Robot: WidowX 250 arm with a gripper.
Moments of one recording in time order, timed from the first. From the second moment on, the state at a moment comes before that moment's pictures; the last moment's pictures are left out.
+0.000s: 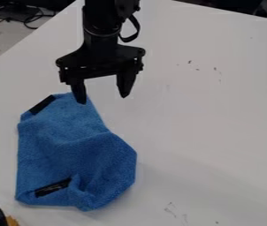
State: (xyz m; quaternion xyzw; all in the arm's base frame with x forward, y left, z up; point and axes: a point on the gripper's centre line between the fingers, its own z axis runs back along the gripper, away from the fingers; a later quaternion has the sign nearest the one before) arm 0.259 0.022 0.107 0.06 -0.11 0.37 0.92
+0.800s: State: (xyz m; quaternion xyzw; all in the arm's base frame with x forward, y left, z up) arm 0.257 -0.024 0.069 0.05 -0.07 0.35 0.93
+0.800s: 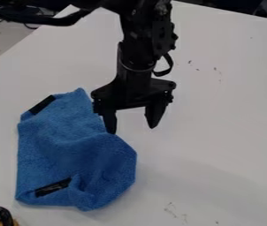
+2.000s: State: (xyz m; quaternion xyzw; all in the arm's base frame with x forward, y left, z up) arm 0.220 -0.021 0.008 0.09 0.05 0.43 0.90
